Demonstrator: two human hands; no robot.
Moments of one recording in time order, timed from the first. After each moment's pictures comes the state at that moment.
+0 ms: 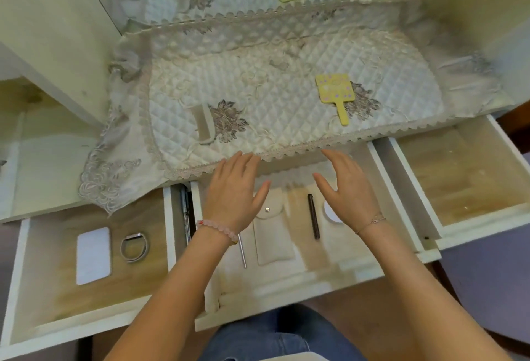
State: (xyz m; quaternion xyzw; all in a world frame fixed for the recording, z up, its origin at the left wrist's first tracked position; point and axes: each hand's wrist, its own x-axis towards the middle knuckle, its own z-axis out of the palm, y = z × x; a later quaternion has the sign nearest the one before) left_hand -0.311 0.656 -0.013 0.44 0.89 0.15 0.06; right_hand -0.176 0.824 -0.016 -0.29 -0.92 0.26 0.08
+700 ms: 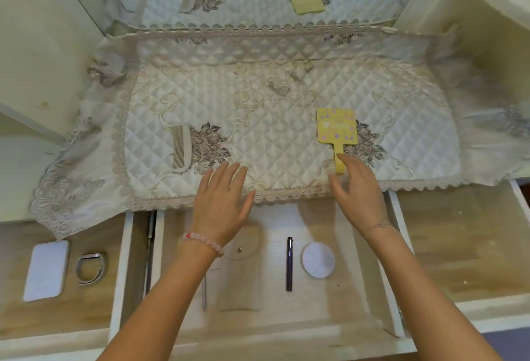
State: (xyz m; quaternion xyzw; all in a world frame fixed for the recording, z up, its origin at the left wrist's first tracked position) left_hand -0.345 0.741 -0.037 0.36 0.92 0.12 0.04; right_hand -0.230 0.963 -0.044 -0.28 -0.92 0.28 0.06
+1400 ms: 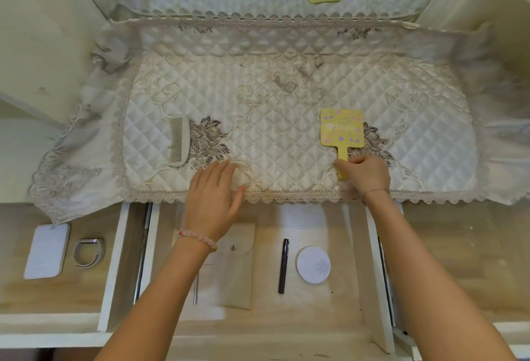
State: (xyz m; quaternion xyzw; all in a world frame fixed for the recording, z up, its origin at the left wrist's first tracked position) left_hand -0.350 0.749 -0.052 0.30 0.94 0.15 0.06; right_hand -0.277 1.023 -0.075 -0.51 -0.77 0.39 -0.01
